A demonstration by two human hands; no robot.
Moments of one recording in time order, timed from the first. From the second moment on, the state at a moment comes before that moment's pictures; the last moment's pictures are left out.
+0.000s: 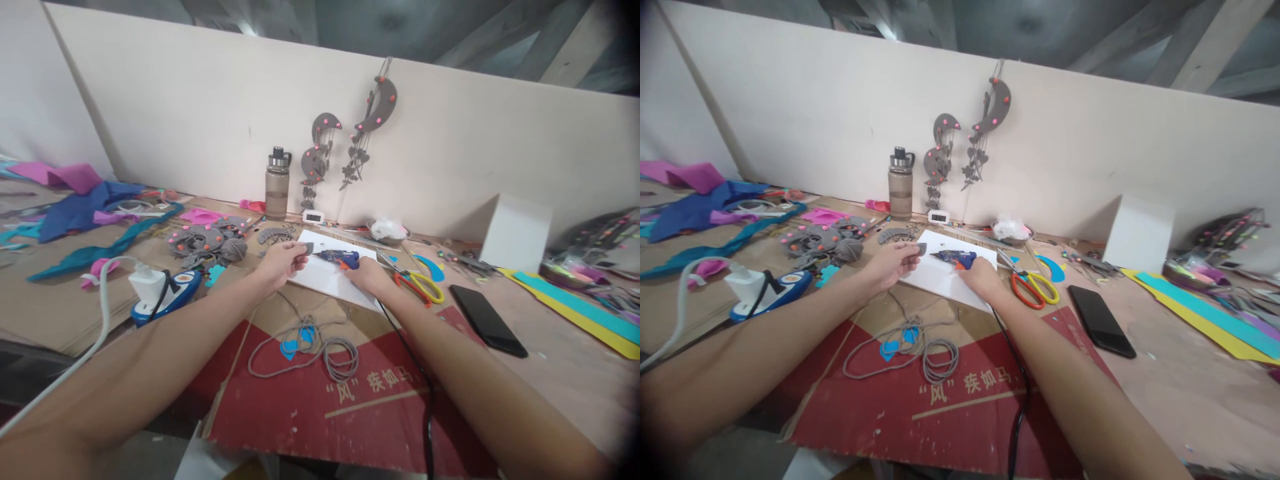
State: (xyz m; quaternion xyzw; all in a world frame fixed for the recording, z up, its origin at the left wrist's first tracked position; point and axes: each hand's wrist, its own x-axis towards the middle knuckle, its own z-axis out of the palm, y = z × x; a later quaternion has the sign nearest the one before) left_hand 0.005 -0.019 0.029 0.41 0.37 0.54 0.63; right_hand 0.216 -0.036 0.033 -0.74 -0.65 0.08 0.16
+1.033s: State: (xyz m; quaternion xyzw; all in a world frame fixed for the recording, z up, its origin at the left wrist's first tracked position) left_hand 0.003 -0.012 0.019 0.37 0.39 0.55 0.63; right_hand 0.206 -0.054 0.056 -0.60 -0.67 0.07 0.43
